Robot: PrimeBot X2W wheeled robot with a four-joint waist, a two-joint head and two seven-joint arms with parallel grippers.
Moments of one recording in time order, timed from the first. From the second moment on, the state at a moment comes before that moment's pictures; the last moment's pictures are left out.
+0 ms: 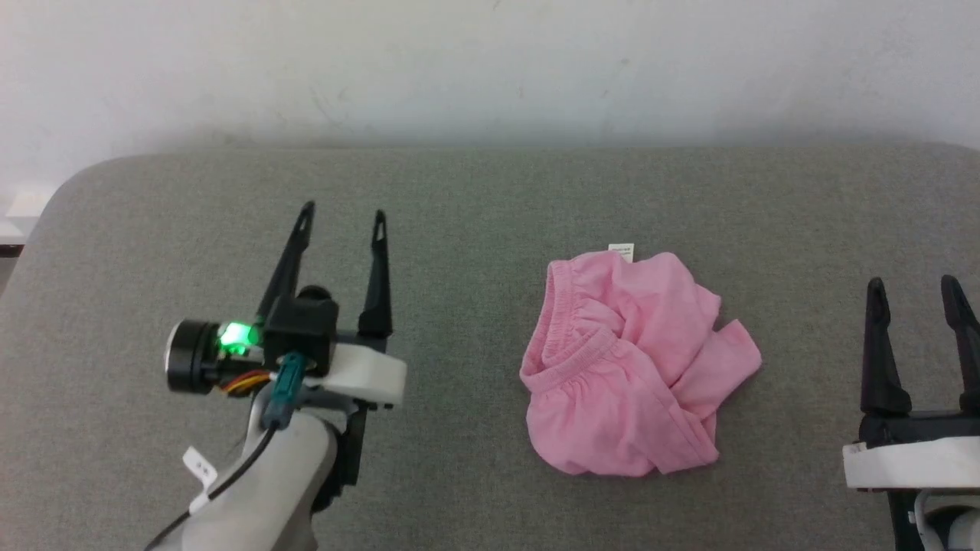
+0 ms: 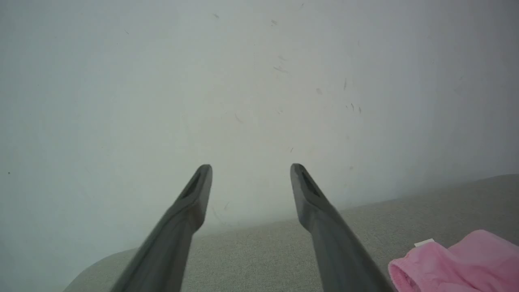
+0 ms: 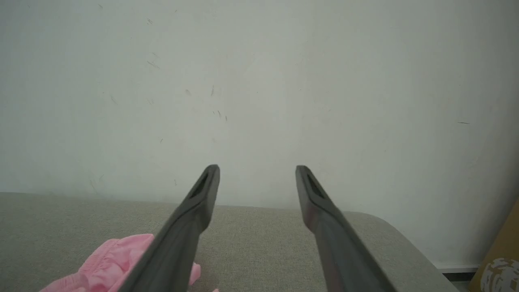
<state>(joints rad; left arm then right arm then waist) -0.47 0.38 -0.65 0.15 -0.37 0.47 -0.26 0.01 -0.05 -0.19 -0.09 0.03 0.13 -0.26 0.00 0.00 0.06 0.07</state>
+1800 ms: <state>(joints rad) -0.84 0.20 -0.70 0.47 -0.33 -0.12 0.13 0.00 -0.05 -0.19 -0.05 0.07 0.13 -0.26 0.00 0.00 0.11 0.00</state>
